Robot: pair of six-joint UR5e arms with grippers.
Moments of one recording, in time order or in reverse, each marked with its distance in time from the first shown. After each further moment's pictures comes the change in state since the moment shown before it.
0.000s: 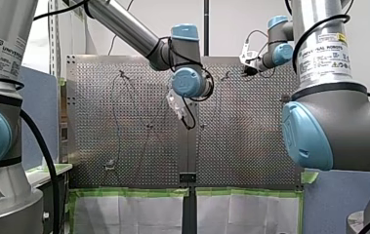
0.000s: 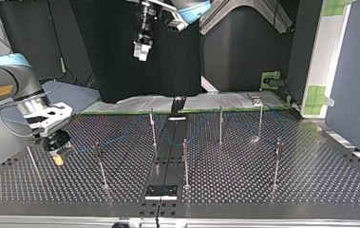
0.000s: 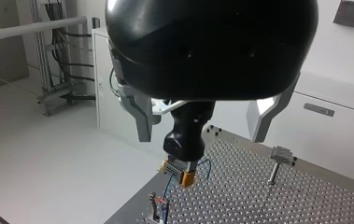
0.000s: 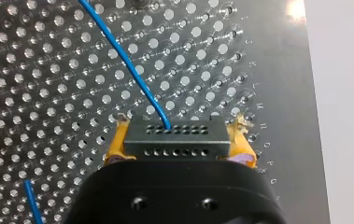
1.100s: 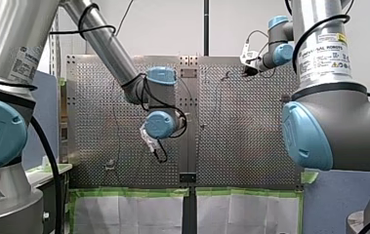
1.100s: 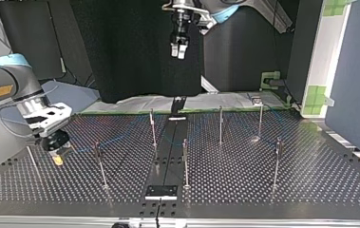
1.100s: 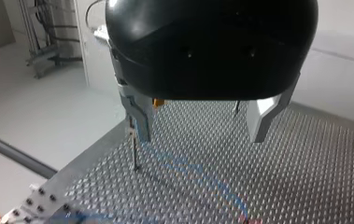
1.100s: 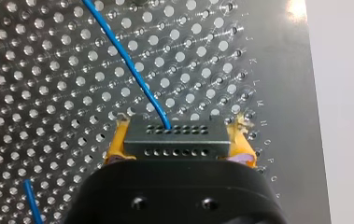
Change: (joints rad) left arm 0.129 -0.057 -0.305 0.306 0.000 0.008; right arm -0.003 0.001 0.000 -0.001 0.000 0.000
